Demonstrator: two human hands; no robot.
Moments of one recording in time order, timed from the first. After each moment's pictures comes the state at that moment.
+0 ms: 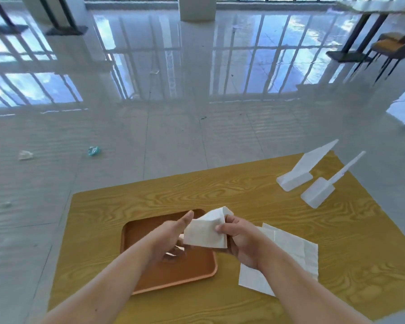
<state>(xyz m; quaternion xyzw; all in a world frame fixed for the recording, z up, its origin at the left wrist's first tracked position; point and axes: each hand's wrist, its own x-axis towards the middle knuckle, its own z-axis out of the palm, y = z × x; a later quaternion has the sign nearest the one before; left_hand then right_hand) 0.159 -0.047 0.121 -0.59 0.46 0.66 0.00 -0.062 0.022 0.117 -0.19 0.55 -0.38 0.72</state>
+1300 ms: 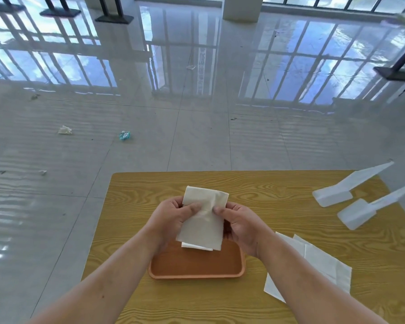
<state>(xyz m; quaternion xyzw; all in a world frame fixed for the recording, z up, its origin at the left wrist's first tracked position) 0.235 -0.054 0.141 -0.53 0.40 0.69 -0.30 0.030 -0.029 0.139 -0.27 0.54 -0.35 0.71</state>
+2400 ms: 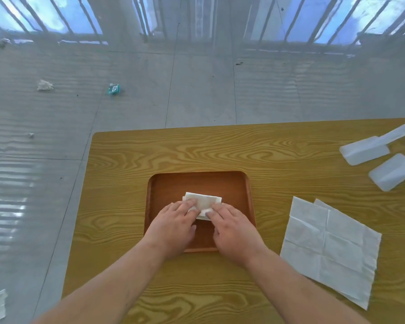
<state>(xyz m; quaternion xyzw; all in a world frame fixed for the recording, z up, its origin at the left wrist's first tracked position) 0.240 -0.025 -0.035 -0.48 0.85 0.21 0.09 0.039 0.017 -0.034 -0.76 0.59 0.02 0.26</state>
